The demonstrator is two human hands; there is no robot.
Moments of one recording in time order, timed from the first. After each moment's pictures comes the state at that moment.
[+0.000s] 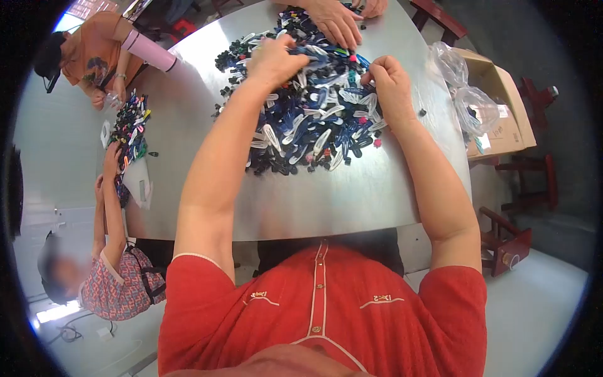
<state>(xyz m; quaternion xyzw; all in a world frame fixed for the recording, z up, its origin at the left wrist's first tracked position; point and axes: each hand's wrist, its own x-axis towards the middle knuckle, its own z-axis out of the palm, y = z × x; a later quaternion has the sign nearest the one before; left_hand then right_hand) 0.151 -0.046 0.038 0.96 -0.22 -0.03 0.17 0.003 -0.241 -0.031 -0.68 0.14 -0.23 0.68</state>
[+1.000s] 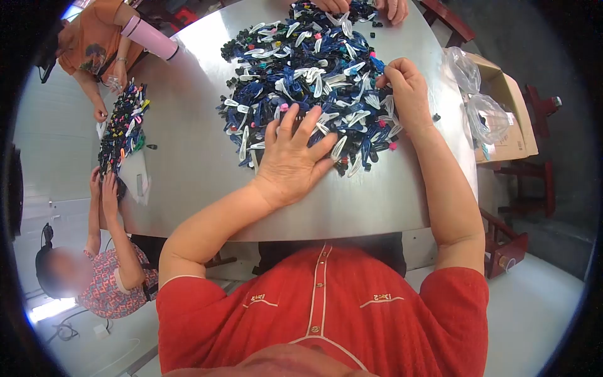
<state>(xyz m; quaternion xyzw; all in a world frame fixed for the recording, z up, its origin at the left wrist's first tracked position) -0.005 0.050 -0.002 0.85 -0.50 0.09 0.14 0.002 -0.239 -0.030 -0.69 0.13 -0.19 0.69</state>
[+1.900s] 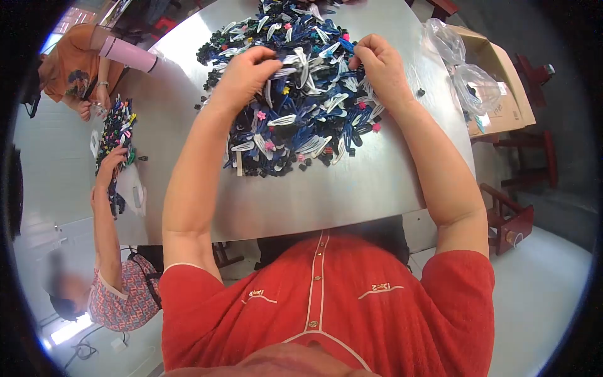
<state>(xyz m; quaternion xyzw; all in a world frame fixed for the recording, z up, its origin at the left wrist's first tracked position) 0.139 0.006 0.010 0.84 -0.31 -0.14 0.43 0.004 -0.238 -0.027 -0.73 0.12 -0.19 0.64</state>
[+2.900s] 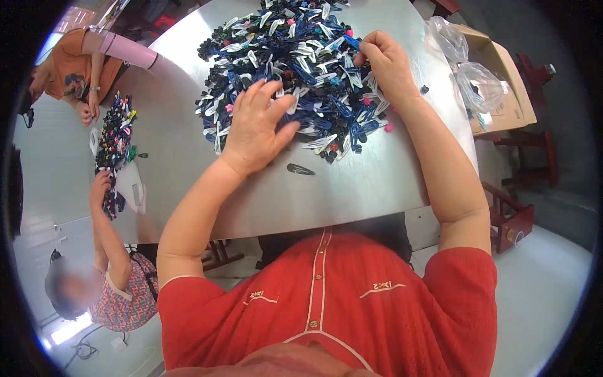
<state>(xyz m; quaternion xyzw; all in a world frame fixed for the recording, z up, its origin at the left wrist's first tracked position) 0.049 0.054 -0.004 0.82 -0.52 0.12 0.19 0.003 -0.241 -0.030 -0.72 0.11 -0.18 0.66</state>
